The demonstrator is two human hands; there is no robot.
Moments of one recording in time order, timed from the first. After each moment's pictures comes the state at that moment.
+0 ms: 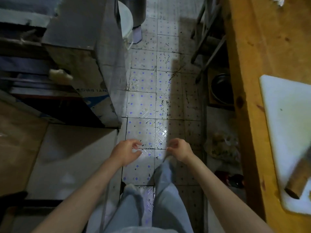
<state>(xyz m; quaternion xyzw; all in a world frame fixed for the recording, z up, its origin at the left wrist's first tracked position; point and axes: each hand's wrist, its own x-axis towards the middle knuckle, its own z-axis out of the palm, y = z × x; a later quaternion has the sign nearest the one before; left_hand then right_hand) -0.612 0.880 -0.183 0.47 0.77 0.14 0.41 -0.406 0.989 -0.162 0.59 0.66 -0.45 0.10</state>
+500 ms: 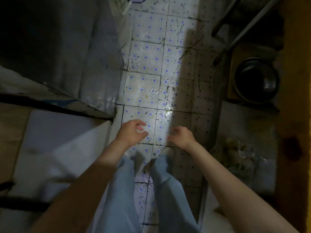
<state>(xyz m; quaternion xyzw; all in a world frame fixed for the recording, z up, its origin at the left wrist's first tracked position) -0.623 1.078 -0.289 0.34 0.81 0.16 0.46 -0.436 1.180 -0.298 0.58 0.63 -0.48 0.20</state>
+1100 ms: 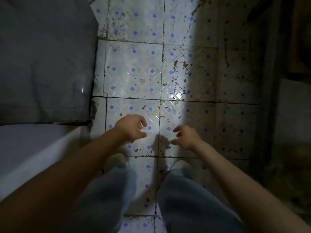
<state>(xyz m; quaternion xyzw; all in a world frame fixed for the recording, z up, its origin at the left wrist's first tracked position) -0.662 1.169 -0.643 0.46 0.73 -0.05 0.50 -0.452 1.237 -0.654 0.54 0.65 -0.46 0.28</state>
